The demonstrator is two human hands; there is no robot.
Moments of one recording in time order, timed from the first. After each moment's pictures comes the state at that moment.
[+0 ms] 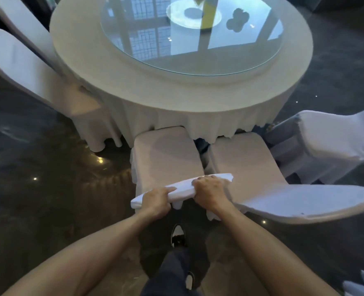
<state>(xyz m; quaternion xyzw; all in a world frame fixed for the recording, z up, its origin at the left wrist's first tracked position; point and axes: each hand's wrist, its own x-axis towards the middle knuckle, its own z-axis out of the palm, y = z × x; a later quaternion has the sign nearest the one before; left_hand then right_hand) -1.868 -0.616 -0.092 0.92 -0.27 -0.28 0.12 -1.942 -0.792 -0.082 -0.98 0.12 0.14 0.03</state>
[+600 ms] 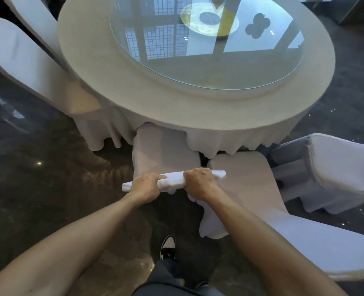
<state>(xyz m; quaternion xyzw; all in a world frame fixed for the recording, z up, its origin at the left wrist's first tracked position) -1.759 -0.695 -0.096 0.94 -0.22 -0.24 0.08 -1.831 -0.872 -0.054 -0.98 0.03 0.16 0.06</state>
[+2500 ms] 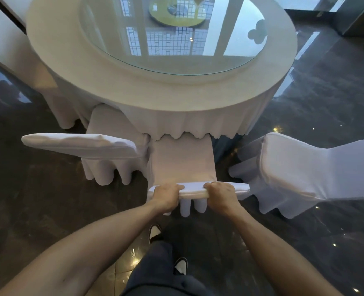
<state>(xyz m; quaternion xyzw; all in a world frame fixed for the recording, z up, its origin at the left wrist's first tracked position) -2.065 -1.065 -0.098 0.91 -0.26 -0.28 0.13 -2.132 -1.253 -0.076 -0.98 0.05 0.18 0.05</state>
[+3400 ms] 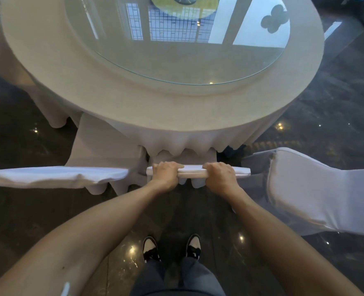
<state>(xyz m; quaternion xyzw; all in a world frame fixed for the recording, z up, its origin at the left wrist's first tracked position) -1.853 -1.145 -0.101 0.94 -0.19 -0.27 0.13 -1.918 -1.323 -0.075 -0.99 0.05 0.13 0.10</state>
